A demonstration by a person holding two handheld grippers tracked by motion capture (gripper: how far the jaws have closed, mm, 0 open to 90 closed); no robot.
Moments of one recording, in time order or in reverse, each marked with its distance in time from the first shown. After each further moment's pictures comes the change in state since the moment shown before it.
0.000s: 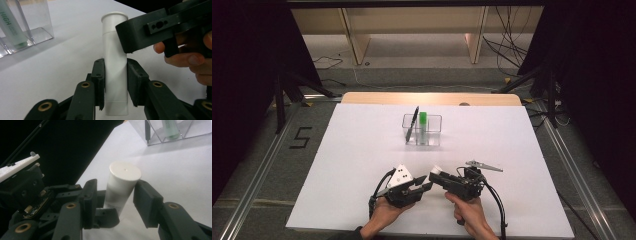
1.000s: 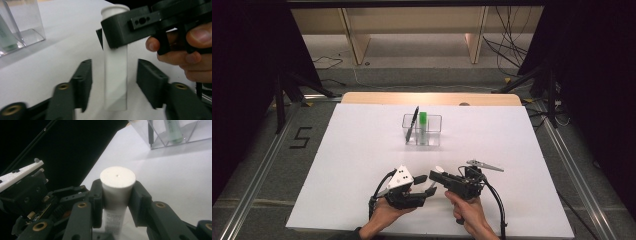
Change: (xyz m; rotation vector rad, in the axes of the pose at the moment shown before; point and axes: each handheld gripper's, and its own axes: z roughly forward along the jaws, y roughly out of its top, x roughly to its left) left arm -0.002 0.001 -0.001 0.004 -0.052 0.003; right arm 0.002 0.002 -0.001 -0.023 0.023 0.007
